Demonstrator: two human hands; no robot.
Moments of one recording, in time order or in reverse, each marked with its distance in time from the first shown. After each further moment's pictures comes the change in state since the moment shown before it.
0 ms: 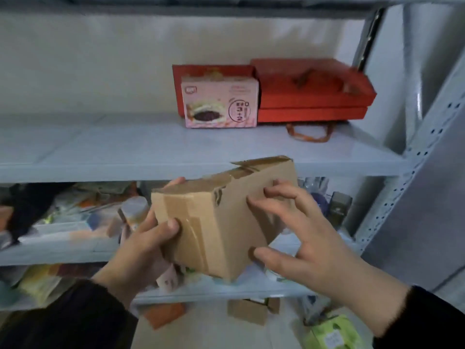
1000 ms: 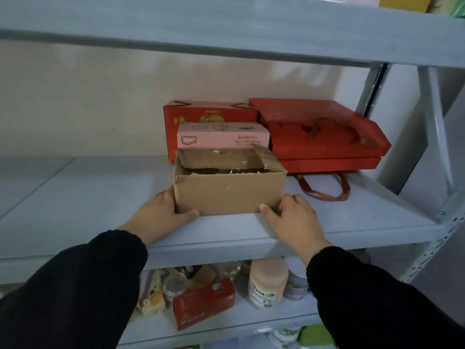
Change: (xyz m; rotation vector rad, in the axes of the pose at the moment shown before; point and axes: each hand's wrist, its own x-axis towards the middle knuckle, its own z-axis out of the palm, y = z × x) left_hand 0.277 0.059 -0.111 1.478 0.091 -0.073; right_hand 0.220 0.168 0.048 -0.497 0.086 0.747
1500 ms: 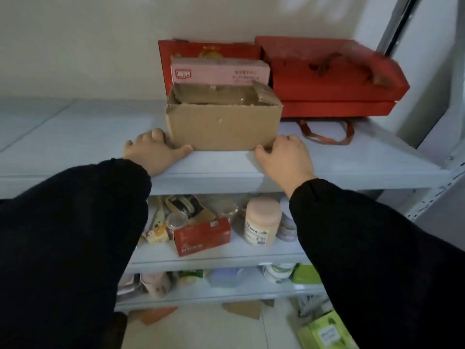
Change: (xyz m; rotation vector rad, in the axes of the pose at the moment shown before) left_hand -0.017 0.018 0.006 0.262 0.130 -0.221; right_hand -0.005 -0.003 -0.004 0.014 0.039 -0.061
